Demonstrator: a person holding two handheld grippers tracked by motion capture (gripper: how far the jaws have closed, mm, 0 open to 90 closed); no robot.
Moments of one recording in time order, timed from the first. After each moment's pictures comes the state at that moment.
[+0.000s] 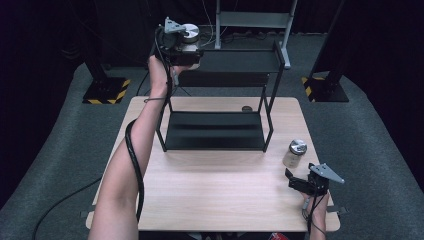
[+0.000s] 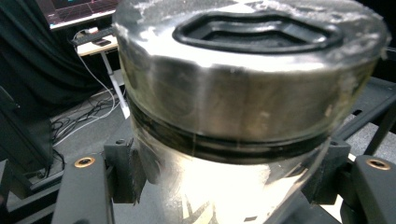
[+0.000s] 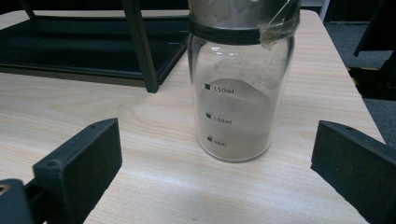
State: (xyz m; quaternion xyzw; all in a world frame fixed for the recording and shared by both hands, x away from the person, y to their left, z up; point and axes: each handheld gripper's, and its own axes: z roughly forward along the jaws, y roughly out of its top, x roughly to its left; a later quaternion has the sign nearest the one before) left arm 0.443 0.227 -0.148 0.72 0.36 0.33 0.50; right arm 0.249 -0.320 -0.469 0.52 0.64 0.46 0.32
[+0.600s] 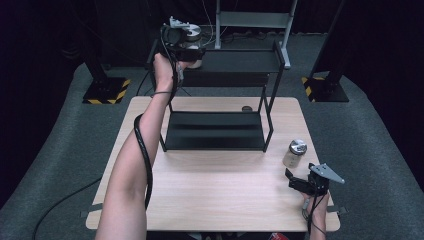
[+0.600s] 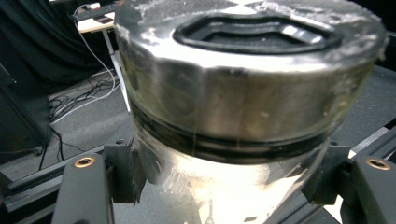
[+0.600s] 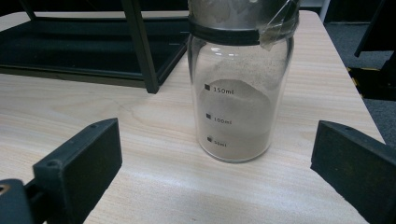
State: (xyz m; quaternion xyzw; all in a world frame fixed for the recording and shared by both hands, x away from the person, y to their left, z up) left arm 0.473 0.216 -0.148 0.72 0.40 0.31 0.47; right arm 0.249 -0.320 -0.470 0.52 0.64 0.46 0.32
